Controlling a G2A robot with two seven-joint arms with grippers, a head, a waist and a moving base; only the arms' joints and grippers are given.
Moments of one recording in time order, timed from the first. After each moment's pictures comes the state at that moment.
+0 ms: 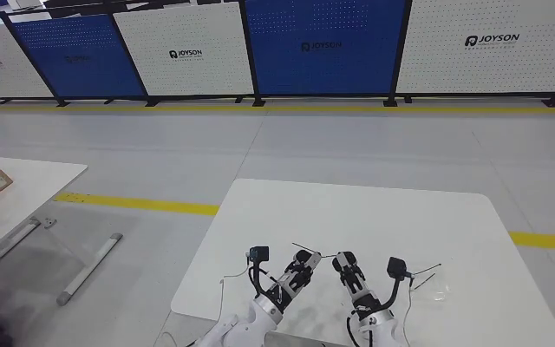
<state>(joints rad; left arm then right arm) 1.67 -1.21 -1.09 -1.80 0.36 -0.13 0.08 -1.58 -1.36 1.03 -1.68 -0.30 -0.10 -0.04</state>
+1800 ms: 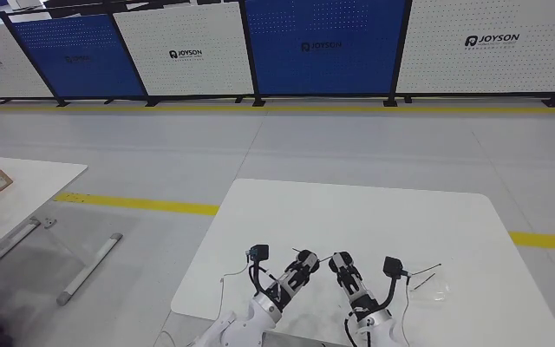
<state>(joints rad) 1.68 -1.21 -1.11 -1.81 0.29 -0.14 0.03 -1.58 -1.36 1.03 -1.68 -0.33 -0.12 -0.01</state>
